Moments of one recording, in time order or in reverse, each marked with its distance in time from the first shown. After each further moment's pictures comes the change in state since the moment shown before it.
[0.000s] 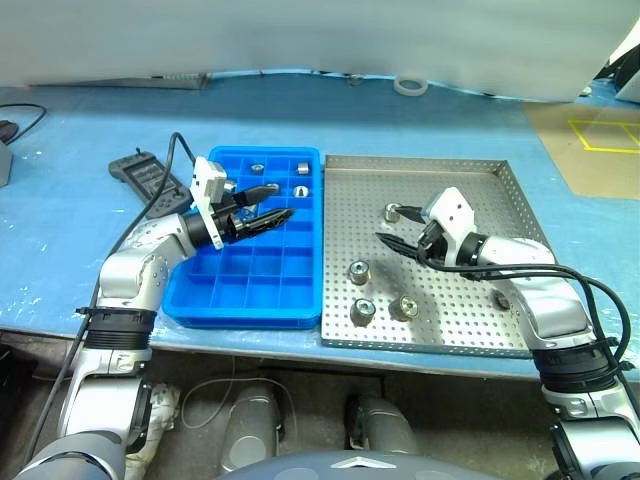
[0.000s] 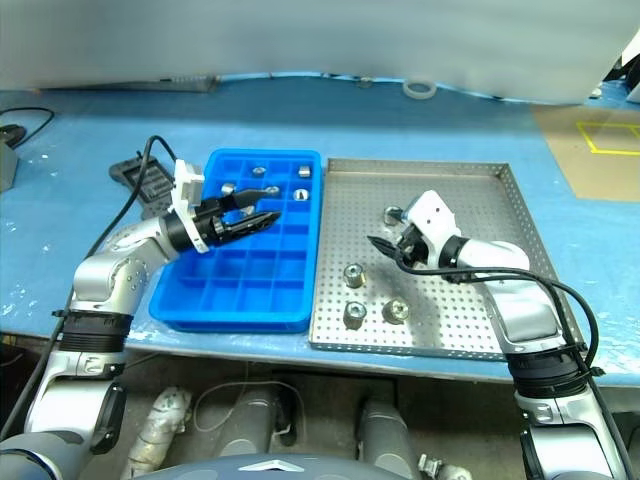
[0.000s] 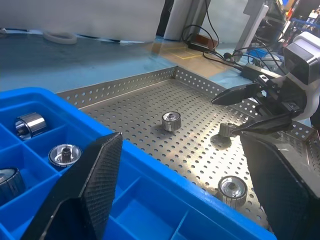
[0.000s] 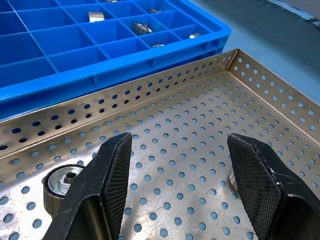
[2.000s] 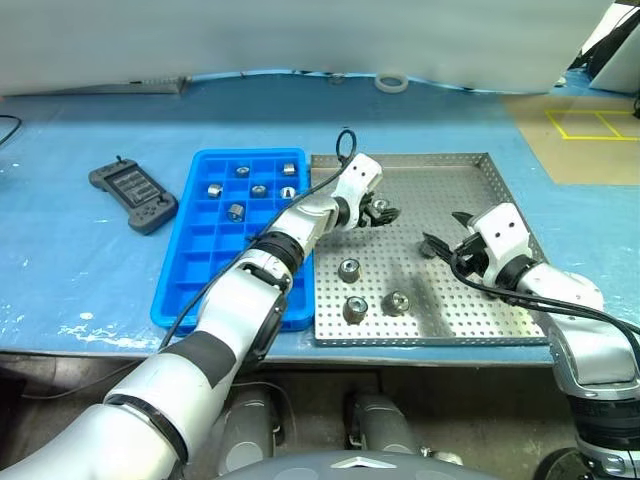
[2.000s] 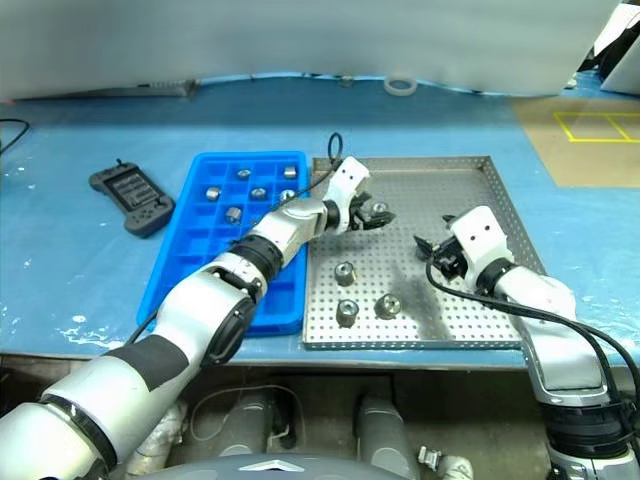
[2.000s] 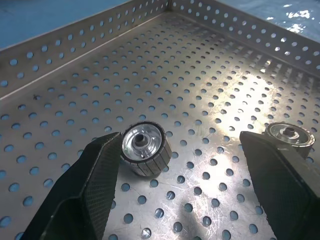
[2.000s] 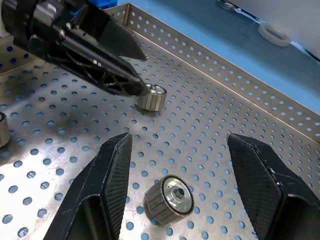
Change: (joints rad) left arm -0.706 -0.586 -0.191 1.184 0.479 -0.399 0.433; right arm 0.261 -0.025 -0.180 -0.225 -0.020 0.075 -0.246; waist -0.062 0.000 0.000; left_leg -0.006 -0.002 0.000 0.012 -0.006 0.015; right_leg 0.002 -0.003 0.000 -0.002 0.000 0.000
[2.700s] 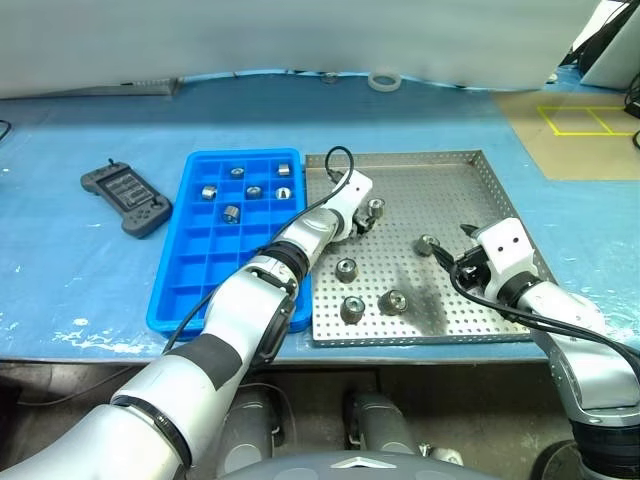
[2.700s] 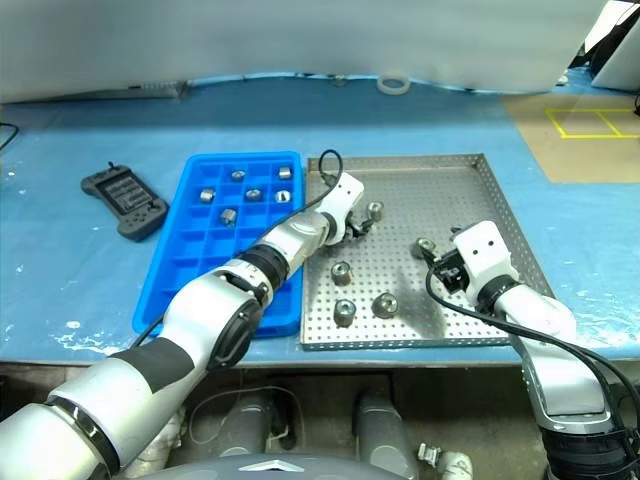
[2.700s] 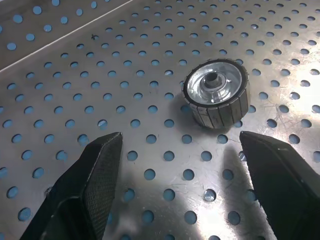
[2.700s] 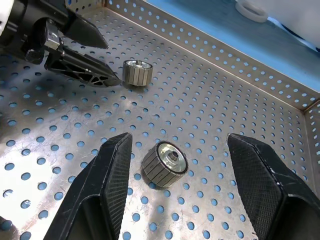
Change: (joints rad) left arm 0.011 -0.029 0.064 0.084 0.145 -0.012 0.259; right arm 0.096 0.028 -0.011 -0.096 -0.009 0.046 -0.096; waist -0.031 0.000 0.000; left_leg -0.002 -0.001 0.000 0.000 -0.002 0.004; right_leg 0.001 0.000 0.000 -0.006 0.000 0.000
